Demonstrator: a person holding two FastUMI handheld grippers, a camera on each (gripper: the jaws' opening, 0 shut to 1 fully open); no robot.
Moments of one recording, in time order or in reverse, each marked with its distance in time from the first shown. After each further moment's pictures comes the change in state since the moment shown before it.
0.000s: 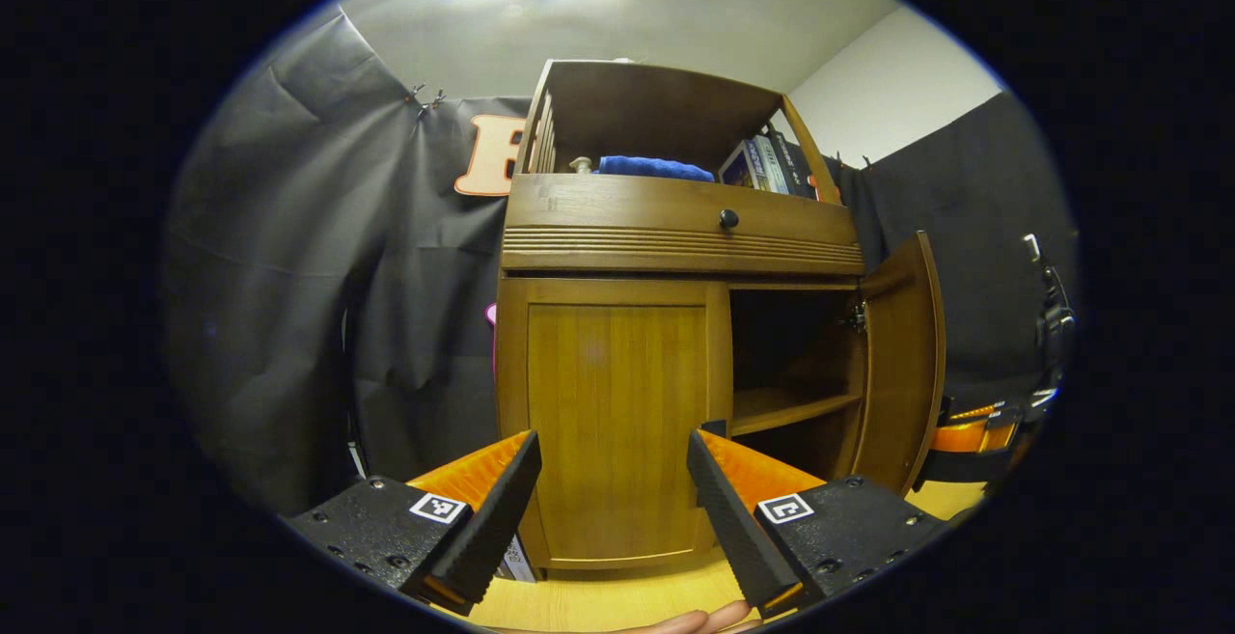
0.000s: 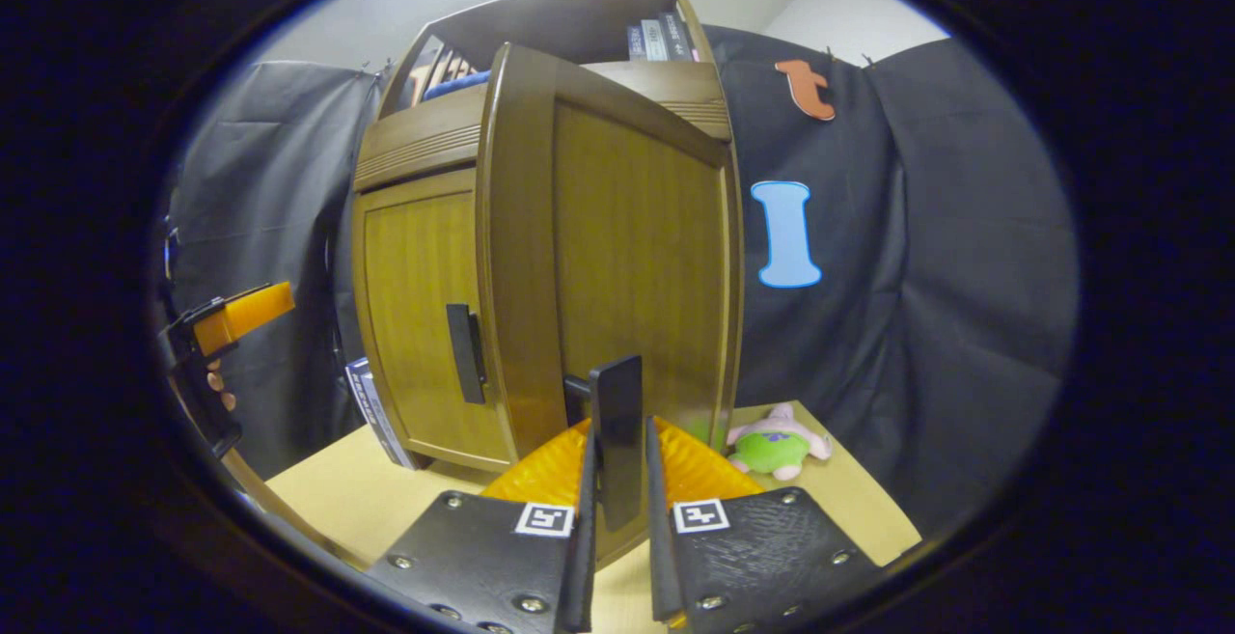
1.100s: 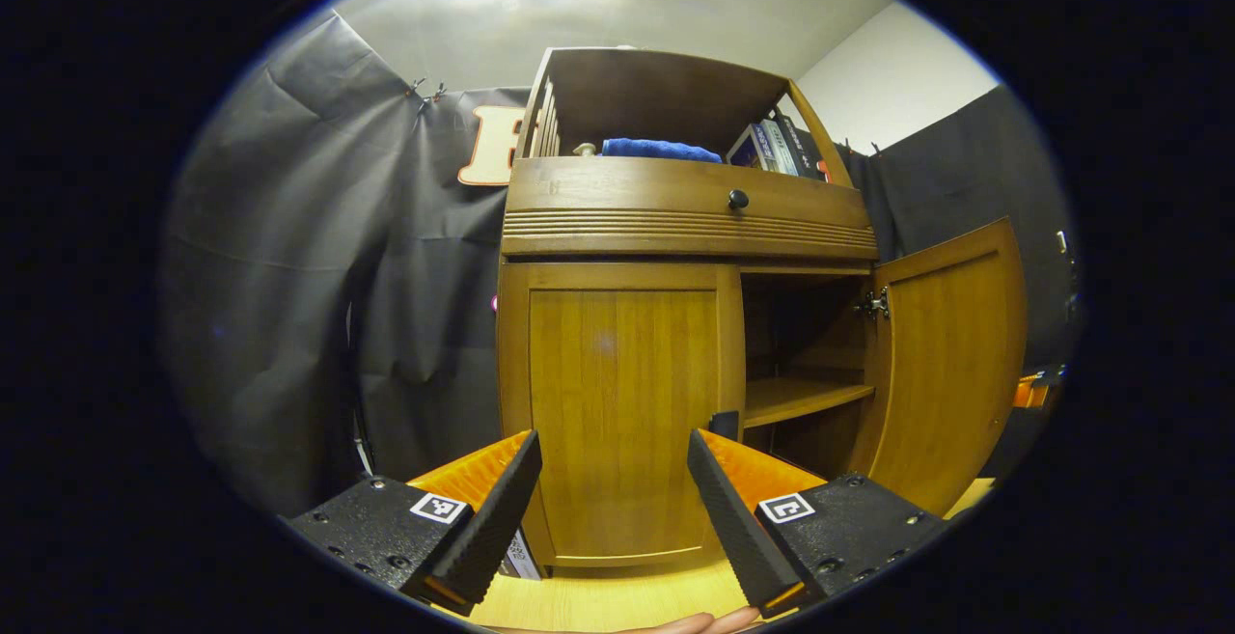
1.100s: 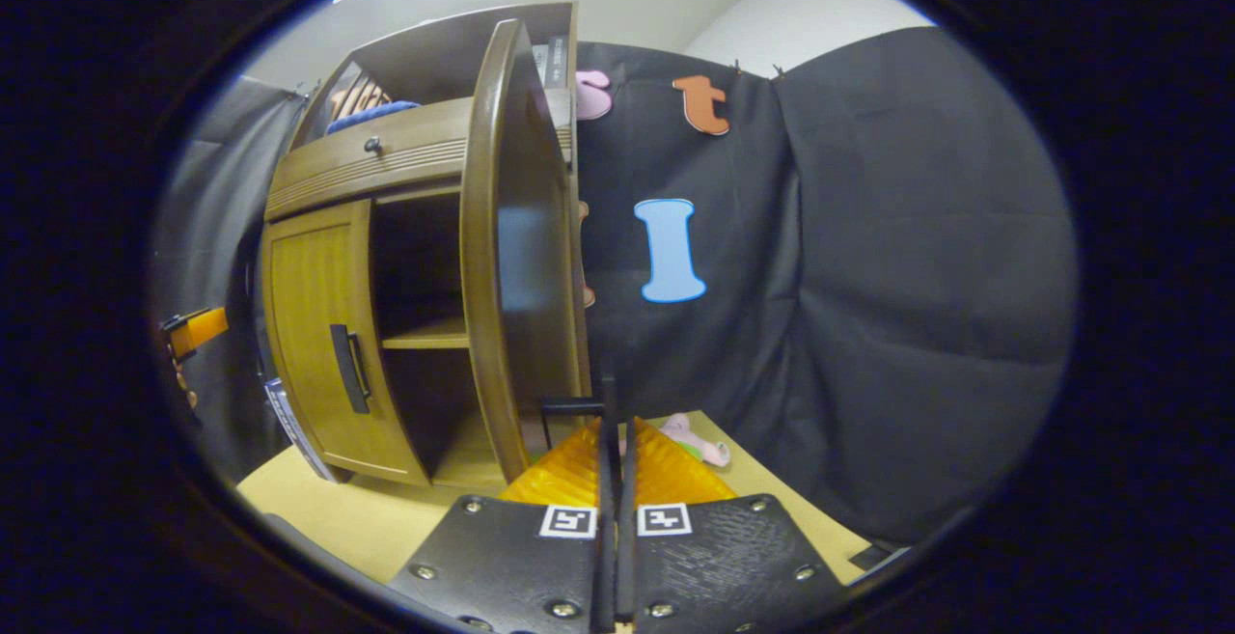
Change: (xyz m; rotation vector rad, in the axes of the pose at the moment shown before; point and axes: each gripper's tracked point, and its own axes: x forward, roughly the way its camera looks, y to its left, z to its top) left arm 0.014 0.004 -0.011 0.009 0.037 0.034; right arm -0.030 -0.138 0.010 0.052 -0.076 -0.206
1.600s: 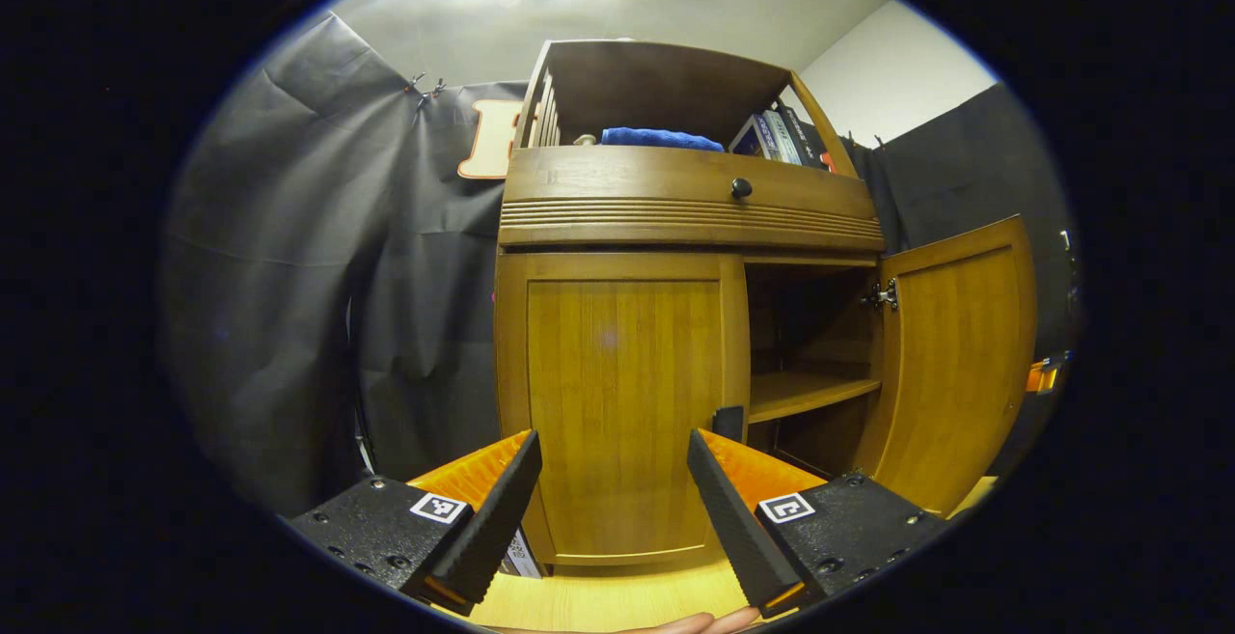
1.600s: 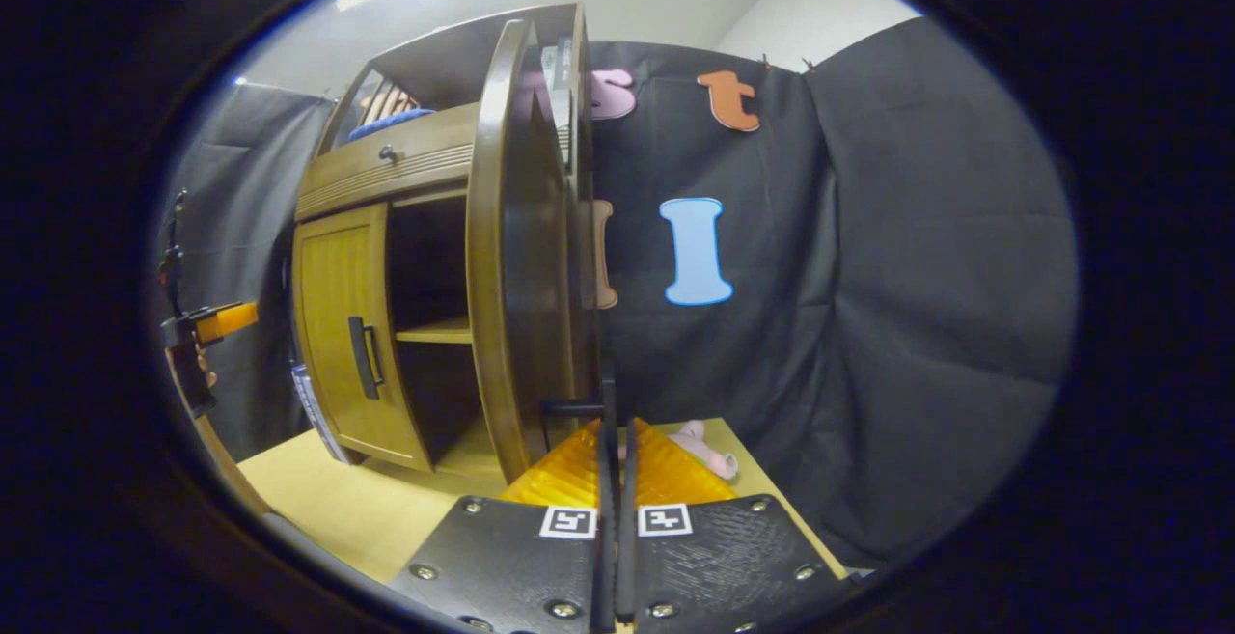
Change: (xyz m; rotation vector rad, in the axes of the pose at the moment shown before) left arm 0.008 -0.003 -0.008 0.006 0.021 0.008; right arm 0.015 -0.037 0.007 -0.063 -0.009 0.164
